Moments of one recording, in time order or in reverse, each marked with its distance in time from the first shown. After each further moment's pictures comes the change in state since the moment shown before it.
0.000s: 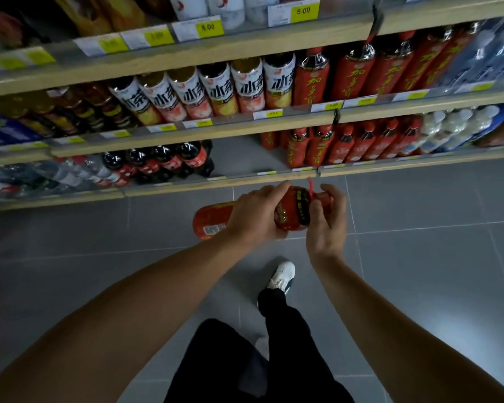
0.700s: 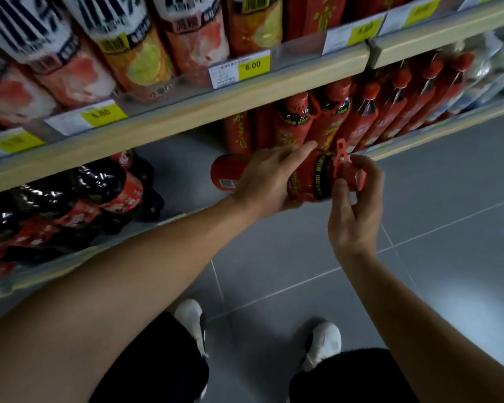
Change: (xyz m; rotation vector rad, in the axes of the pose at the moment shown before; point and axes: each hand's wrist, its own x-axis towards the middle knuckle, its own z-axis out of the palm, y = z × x) left_hand 0.230 -0.215 0.227 -0.096 0.112 0.526; right_hand 0.198 0.236 0.119 -0.089 0.345 -0.321
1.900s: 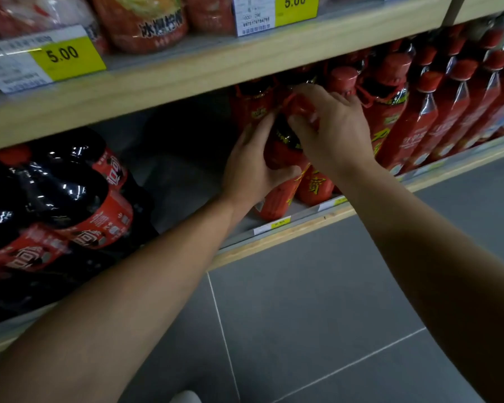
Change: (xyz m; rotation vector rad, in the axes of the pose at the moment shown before) left_hand 0.004 -0.148 0.053 -0.224 0.370 -0.129; right_hand 0.105 0.071 0.143 -0.526 -0.159 -0.581
